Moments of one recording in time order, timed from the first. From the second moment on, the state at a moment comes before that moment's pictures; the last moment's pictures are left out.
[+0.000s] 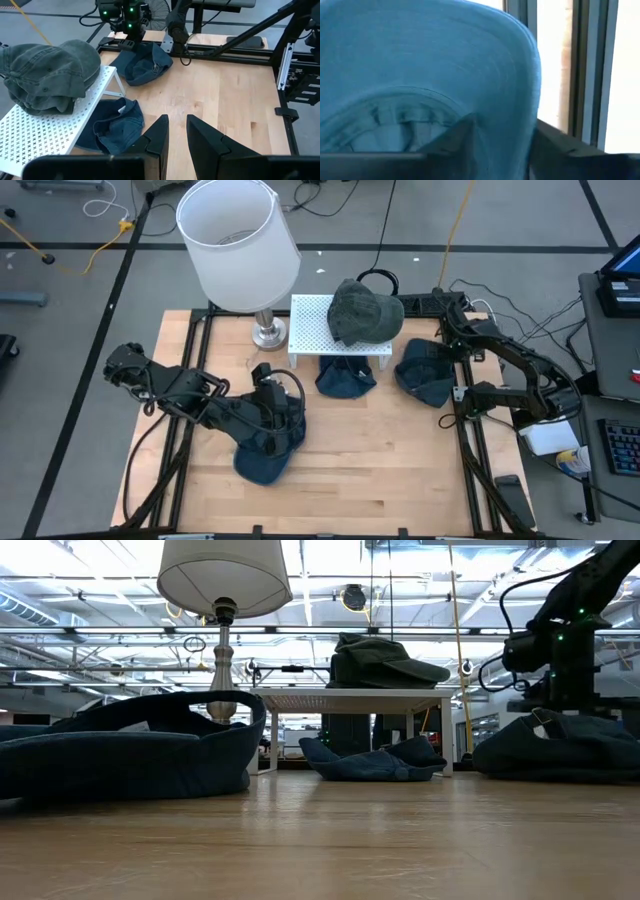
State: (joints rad) left arm -0.46 1.57 1.84 -0.94 -0.60 -0.36; right arm -1.19 1.14 0.59 -0.85 0.07 0.45
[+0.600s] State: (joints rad) left arm -0.44 1.57 1.84 -0.94 -0.57 -0.37; right arm -1.15 0.85 0.83 -1.19 0.19 0.44
